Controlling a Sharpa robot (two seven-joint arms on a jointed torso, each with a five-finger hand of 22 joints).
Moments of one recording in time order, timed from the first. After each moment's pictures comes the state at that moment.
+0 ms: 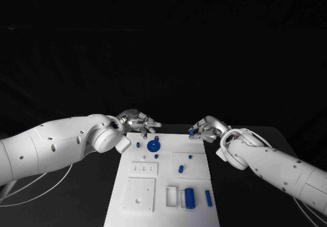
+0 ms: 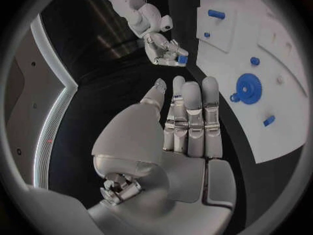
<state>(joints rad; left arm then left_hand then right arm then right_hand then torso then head) 1.44 -0.69 -0.20 1.30 -0.33 -0.10 -0.03 1.25 0.01 0.04 -0.02 0.06 1.15 0.07 0.06 0.07 1.47 -0.02 0.20 0.14 1.33 -0.08 0.97 0.55 0.06 1.03 -0.10 1.01 0.47 1.00 -0.62 0.31 1.20 -1.34 -0.29 -0.01 1.26 0.01 0.22 -0.27 0.25 1.23 0.07 0.06 0.08 1.25 -0.03 0.97 1.10 1.44 -0.09 0.99 1.03 0.08 1.47 -0.11 0.83 1.31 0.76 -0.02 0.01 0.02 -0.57</state>
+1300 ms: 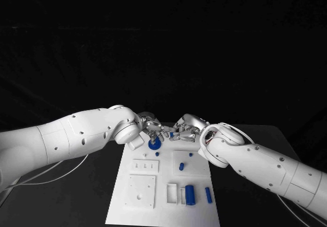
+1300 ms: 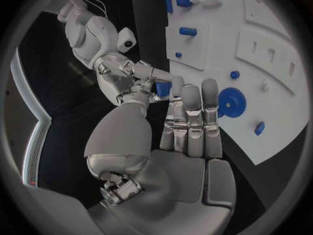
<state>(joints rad) 1.46 -0.53 -0.21 1.21 -0.54 -0.03 -0.34 1.08 -0.12 0.12 0.15 0.06 1.17 0.04 0.06 0.49 1.46 -0.03 0.23 0.19 1.33 -0.08 1.00 0.57 0.06 1.02 -0.11 1.04 0.52 1.03 -0.54 0.27 1.33 -1.45 -0.23 -0.21 1.23 -0.02 0.28 -0.24 0.25 1.23 0.07 0.06 0.08 1.25 -0.03 0.96 1.09 1.44 -0.09 0.99 1.04 0.08 1.47 -0.11 0.82 1.31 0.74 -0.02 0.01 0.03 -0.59</state>
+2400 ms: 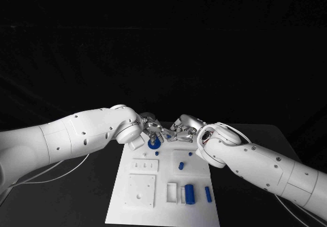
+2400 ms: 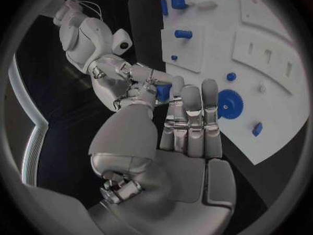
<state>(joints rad) 1.46 -0.52 -0.21 1.21 -0.56 -0.02 -0.37 1.14 0.00 0.07 0.01 0.06 1.17 0.04 0.06 0.49 1.46 -0.03 0.23 0.19 1.33 -0.09 1.01 0.57 0.06 1.01 -0.11 1.04 0.53 1.03 -0.53 0.26 1.34 -1.46 -0.22 -0.24 1.23 -0.03 0.29 -0.24 0.26 1.22 0.07 0.06 0.08 1.25 -0.03 0.96 1.09 1.44 -0.09 0.99 1.04 0.08 1.47 -0.11 0.82 1.31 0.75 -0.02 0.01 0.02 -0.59</state>
